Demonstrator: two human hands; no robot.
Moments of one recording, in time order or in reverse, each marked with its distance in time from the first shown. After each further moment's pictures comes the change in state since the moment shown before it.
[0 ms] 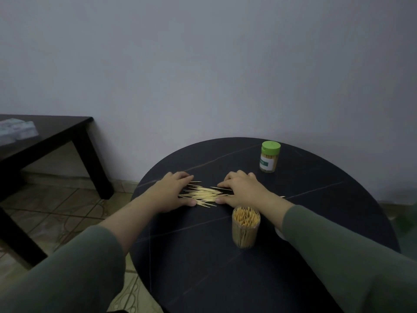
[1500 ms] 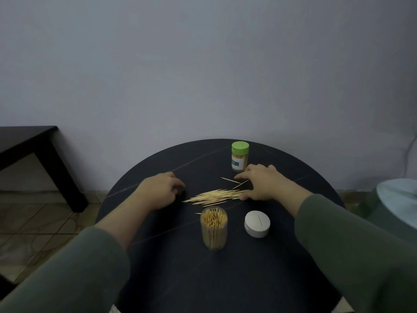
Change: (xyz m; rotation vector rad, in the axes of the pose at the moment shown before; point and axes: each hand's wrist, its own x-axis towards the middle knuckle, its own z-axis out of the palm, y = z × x) left_hand 0.029 0.044 -0.013 0.102 0.028 0.043; right_hand -0.050 0.087 -0.030 -0.101 -0.100 0.220
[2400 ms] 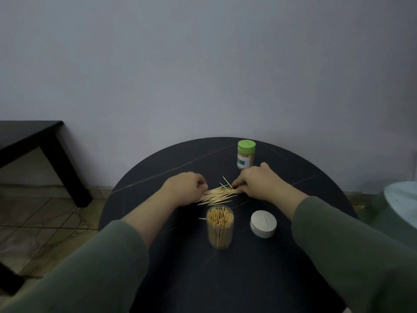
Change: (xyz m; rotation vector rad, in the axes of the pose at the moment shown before) left_hand 0.013 0.044 0.001 -0.237 0.015 -0.022; right_hand 0.014 -0.018 0.004 -0.006 0.066 -0.097
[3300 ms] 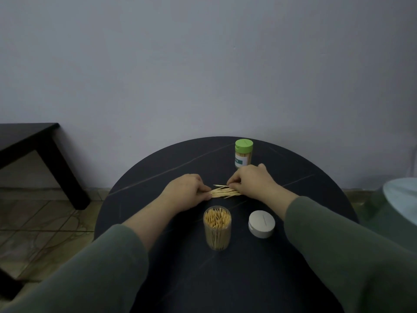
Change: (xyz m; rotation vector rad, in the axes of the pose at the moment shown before) left_hand 0.002 0.000 0.010 0.137 0.011 0.133; right_hand 0.007 -0.008 0.007 0.172 0.112 0.092
